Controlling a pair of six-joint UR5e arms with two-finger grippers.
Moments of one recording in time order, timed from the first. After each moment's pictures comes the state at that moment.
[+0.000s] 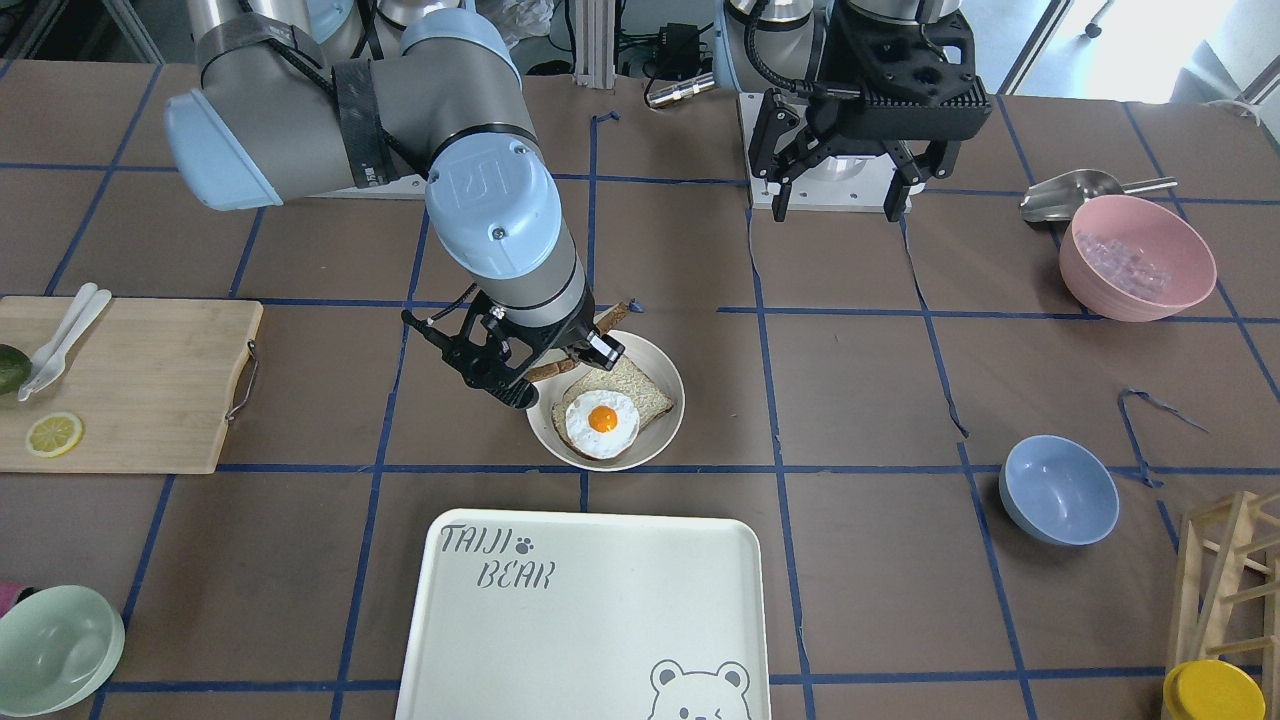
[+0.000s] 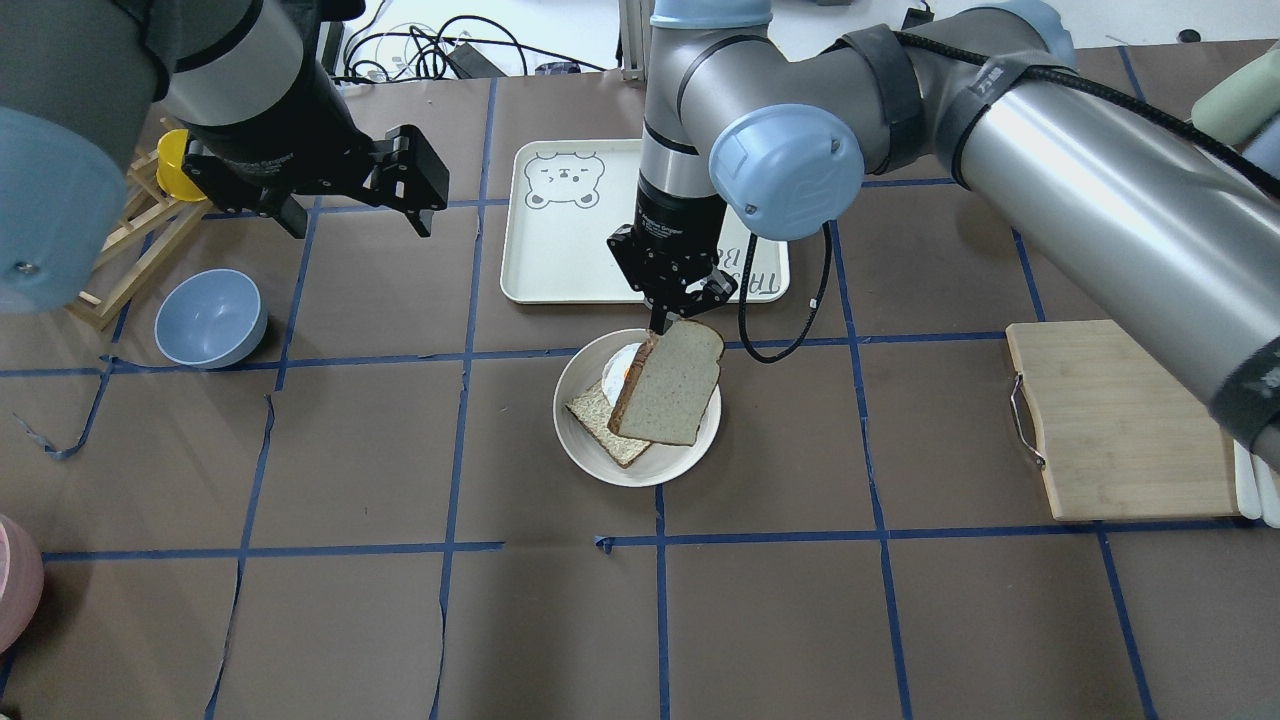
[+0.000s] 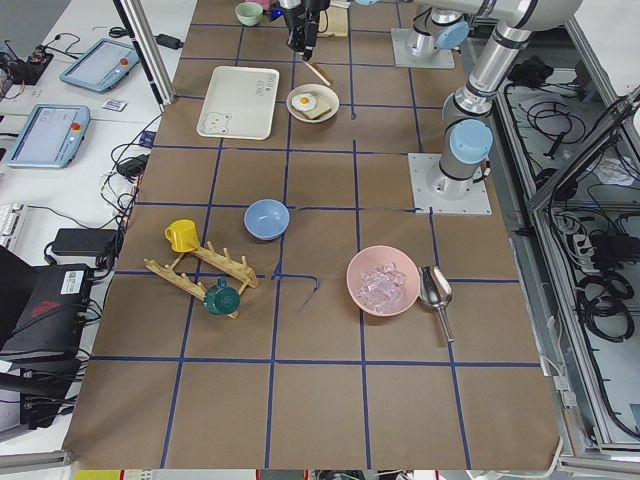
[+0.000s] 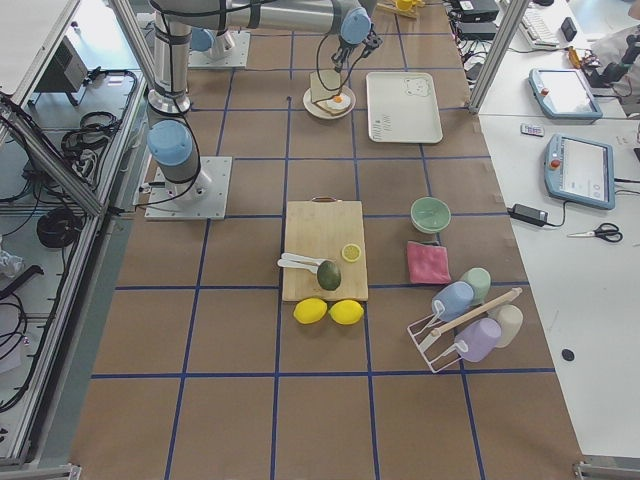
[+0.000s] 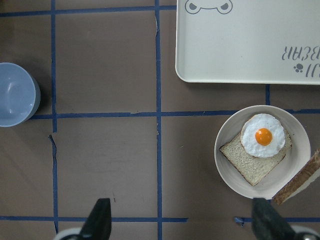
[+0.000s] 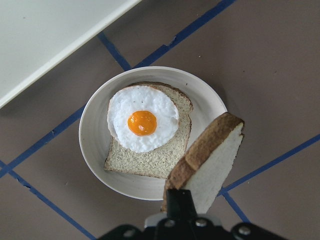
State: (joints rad) left arm -1.68 -1.50 -1.56 -1.51 1.63 -0.10; right arm 1.90 -1.20 1.47 -1.66 -1.37 0.93
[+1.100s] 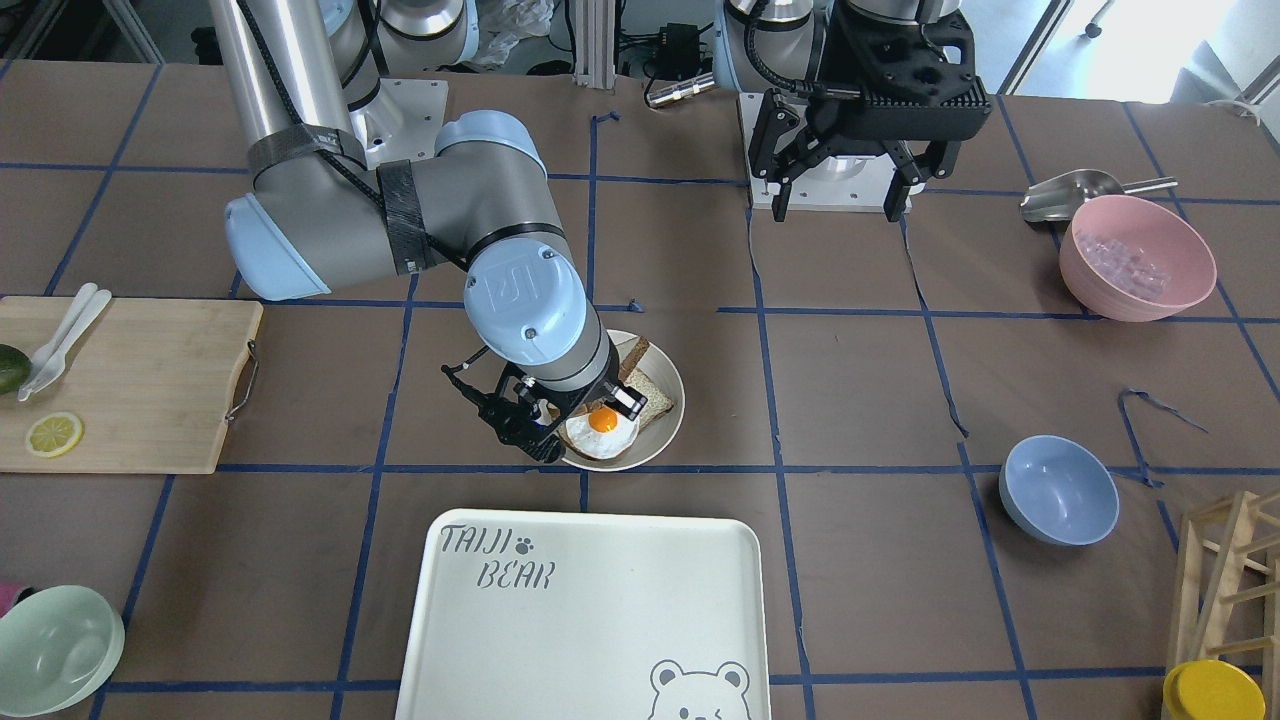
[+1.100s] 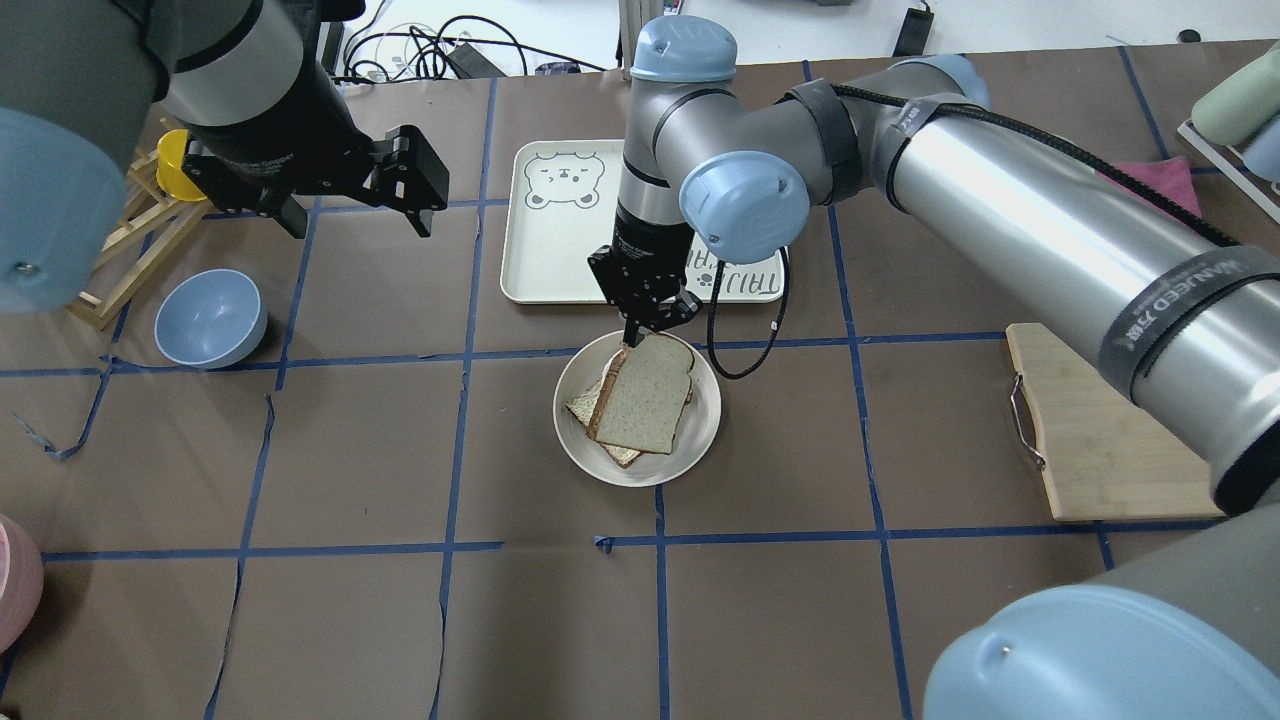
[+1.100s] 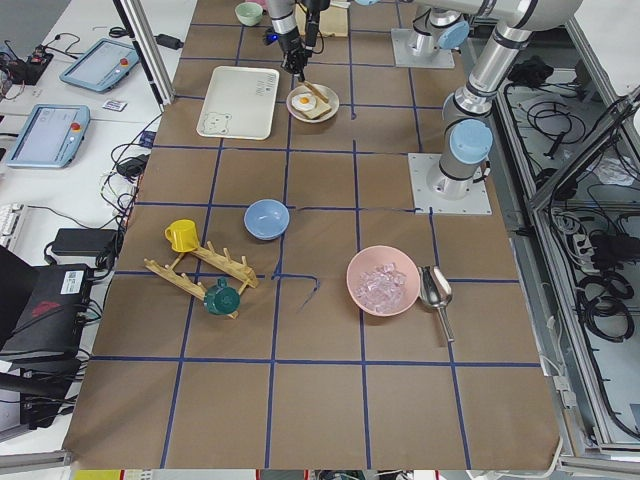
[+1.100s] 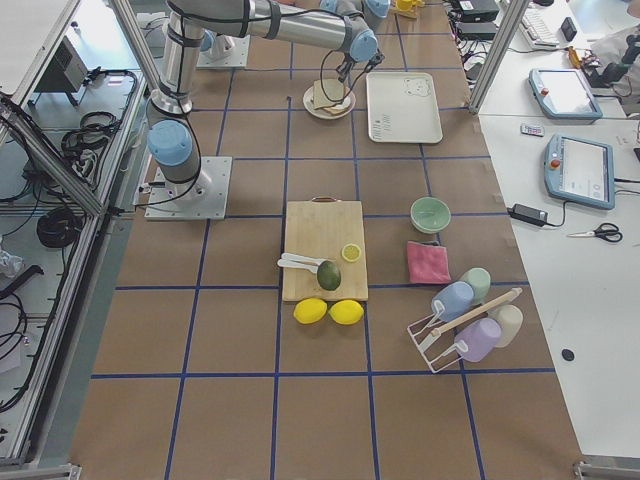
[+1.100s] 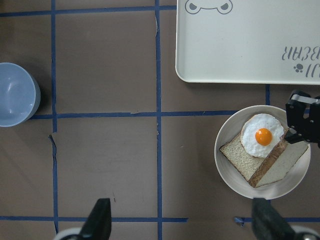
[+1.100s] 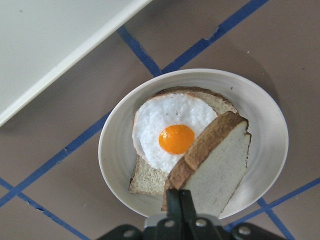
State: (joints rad) left arm -1.68 -1.50 -1.56 -1.51 1.63 -0.10; right arm 1.90 -1.09 1.46 -1.77 -1.29 0.97
